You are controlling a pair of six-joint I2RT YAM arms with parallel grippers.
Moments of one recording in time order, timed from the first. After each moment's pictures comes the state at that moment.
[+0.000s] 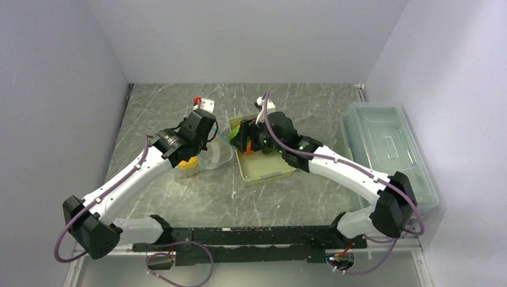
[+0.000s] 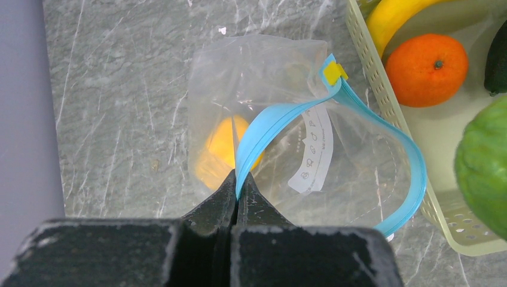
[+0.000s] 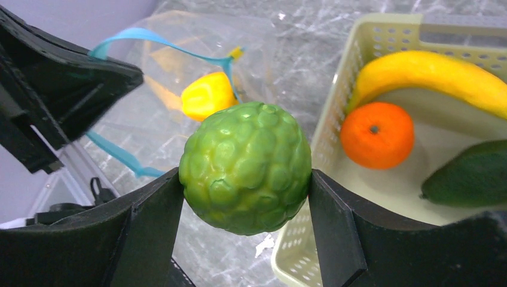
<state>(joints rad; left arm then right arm) -0.68 1.23 1.21 -0.80 -0.56 -0.26 0.83 1.37 1.09 -0.12 0.00 0.49</state>
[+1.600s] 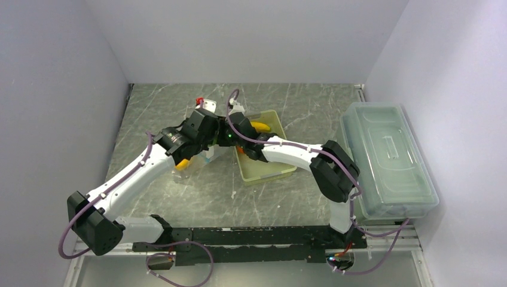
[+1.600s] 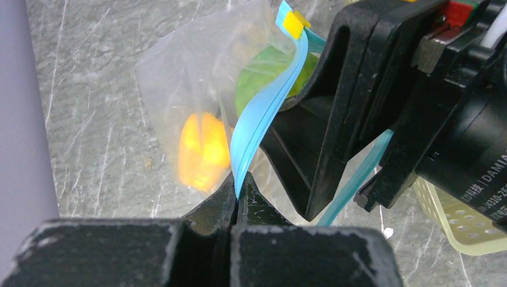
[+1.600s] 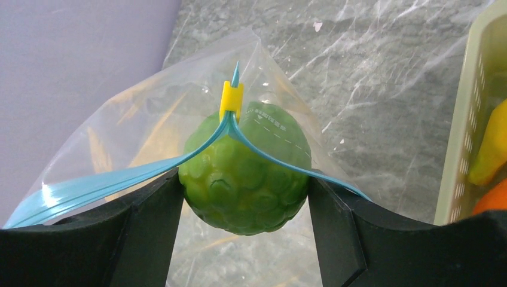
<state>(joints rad) -0.67 1.26 1.21 -0.80 -0.53 -0.26 0.89 1.91 1.35 0.17 0.04 0.80</state>
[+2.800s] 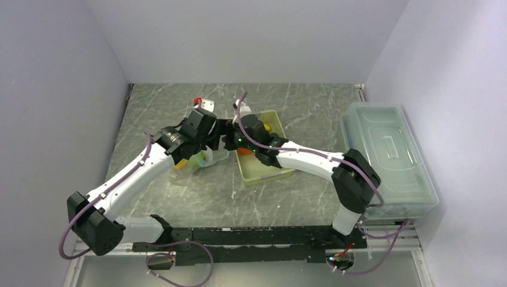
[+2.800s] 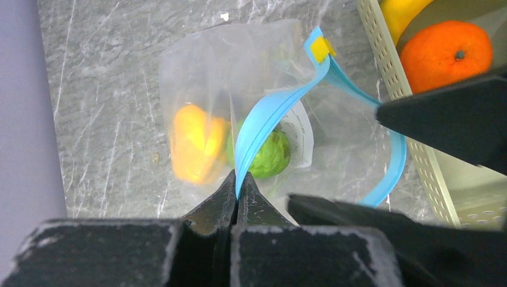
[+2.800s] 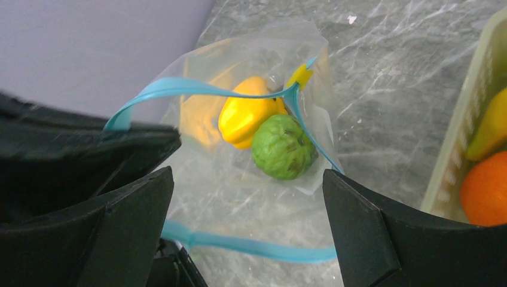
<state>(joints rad) -0.65 1.26 1.21 -0.81 -0.54 -0.26 0.90 1.75 1.21 0.22 -0.05 0.73</state>
